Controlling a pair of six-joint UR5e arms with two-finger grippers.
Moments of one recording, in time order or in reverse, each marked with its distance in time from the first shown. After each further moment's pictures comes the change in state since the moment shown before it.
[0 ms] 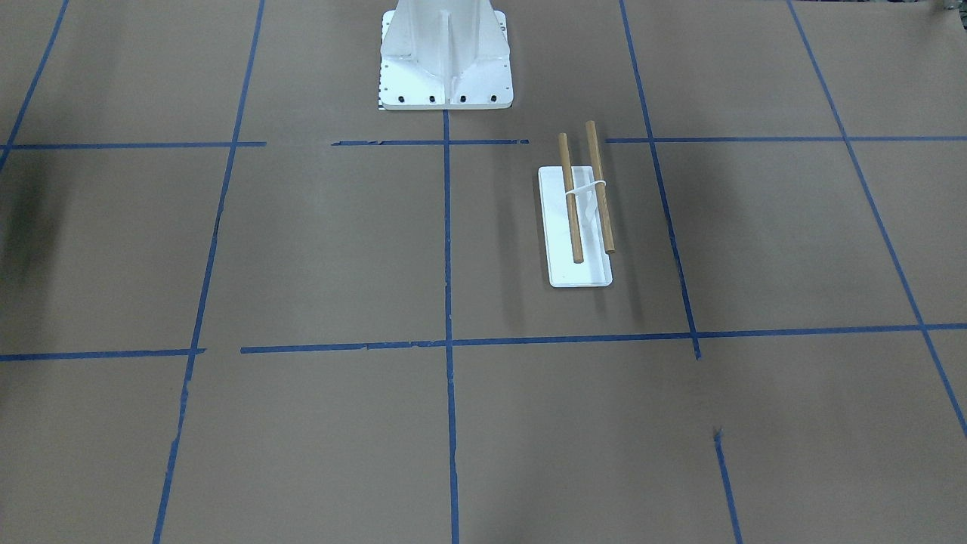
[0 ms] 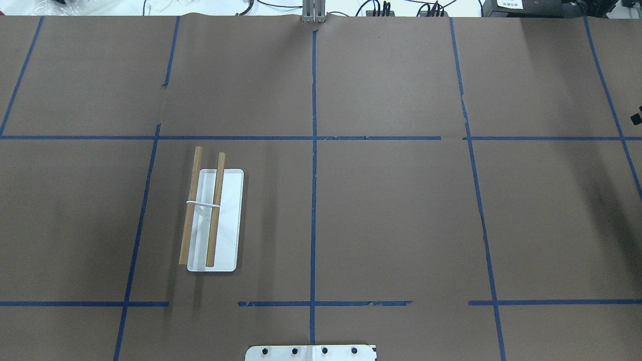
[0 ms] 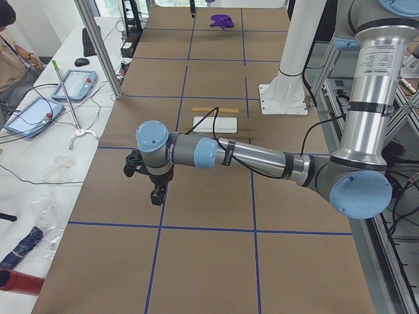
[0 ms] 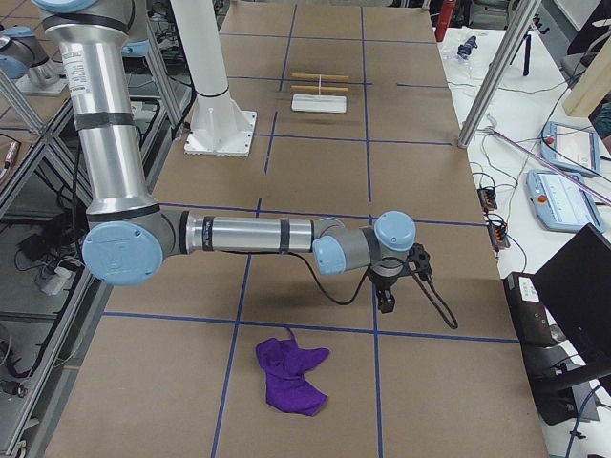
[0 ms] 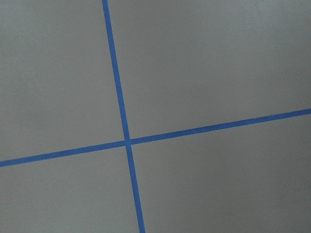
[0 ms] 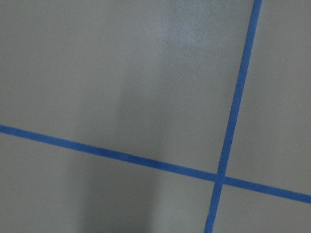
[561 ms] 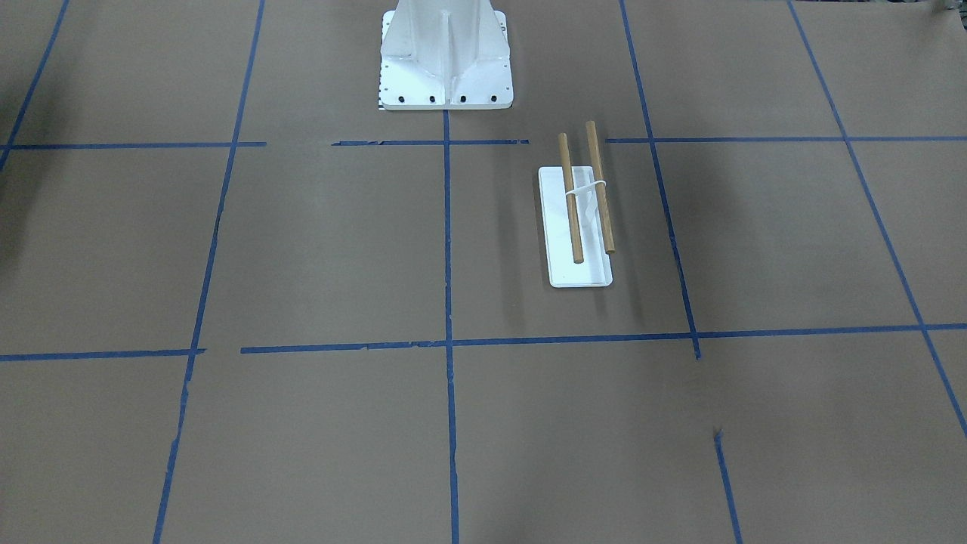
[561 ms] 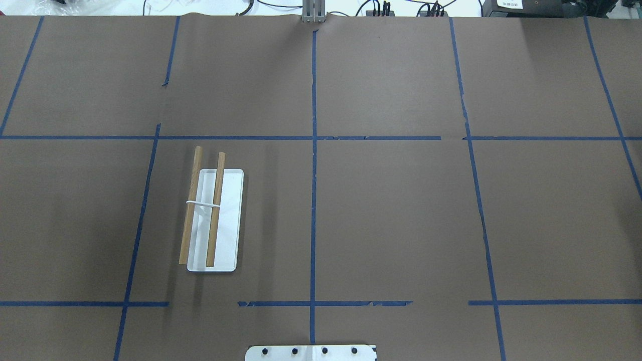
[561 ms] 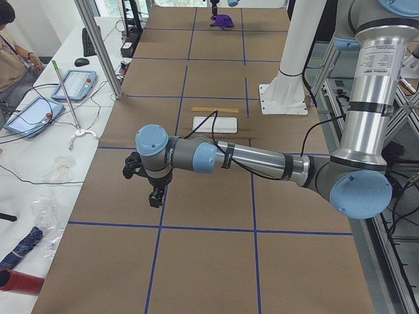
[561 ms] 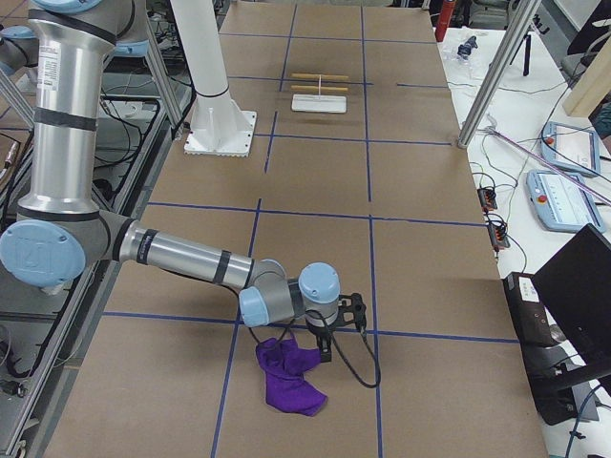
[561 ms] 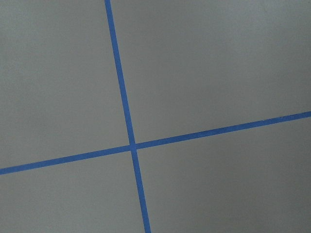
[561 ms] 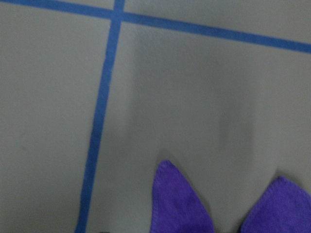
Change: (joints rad) left arm 0.000 0.006 0.002 -0.033 -0.006 0.000; right arm -0.002 -0.293 0.005 0.186 -0.112 0.025
